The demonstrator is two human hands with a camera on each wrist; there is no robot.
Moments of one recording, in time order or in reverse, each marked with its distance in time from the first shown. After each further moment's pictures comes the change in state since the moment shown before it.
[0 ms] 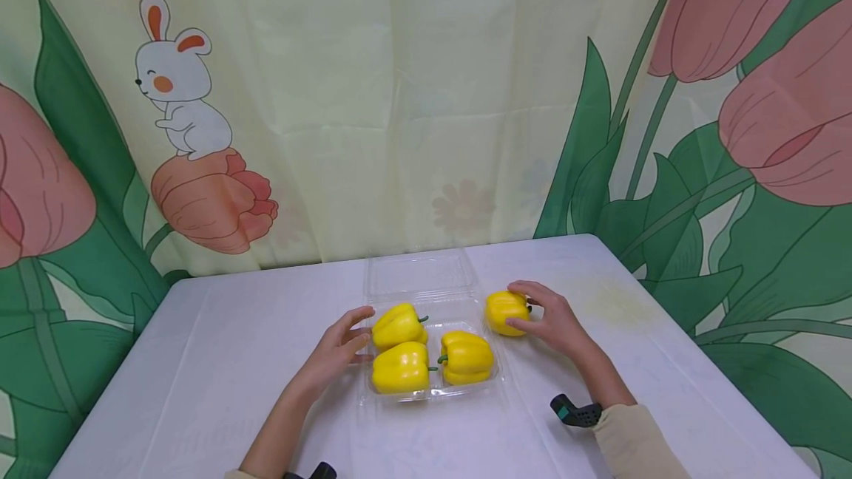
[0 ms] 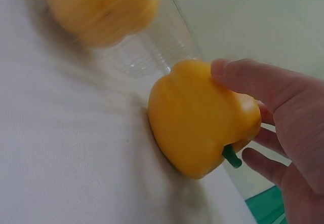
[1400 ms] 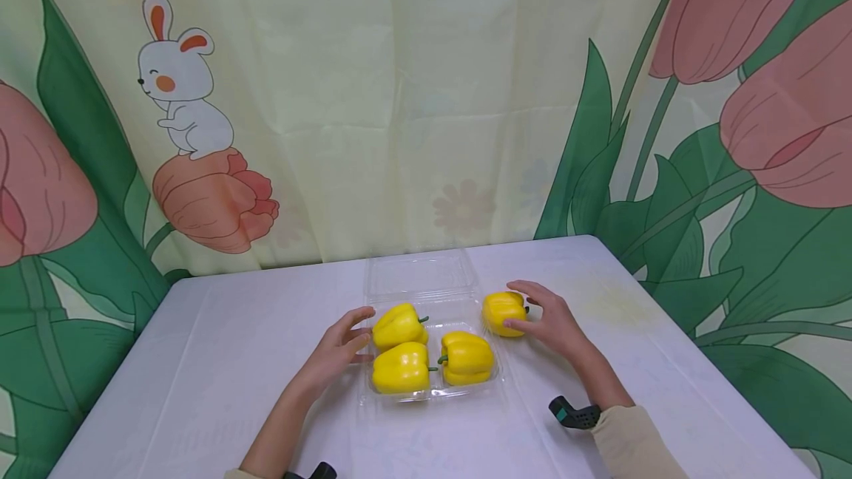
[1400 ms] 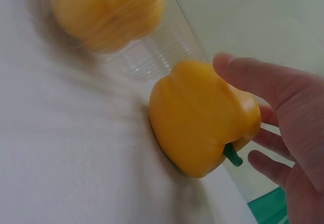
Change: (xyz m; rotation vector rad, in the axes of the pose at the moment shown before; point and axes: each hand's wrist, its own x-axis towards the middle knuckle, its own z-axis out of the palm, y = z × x) left_hand 0.001 -0.002 0.000 0.014 0.007 -0.001; right_hand 0.000 -0.002 0.003 0.005 0.004 0.040
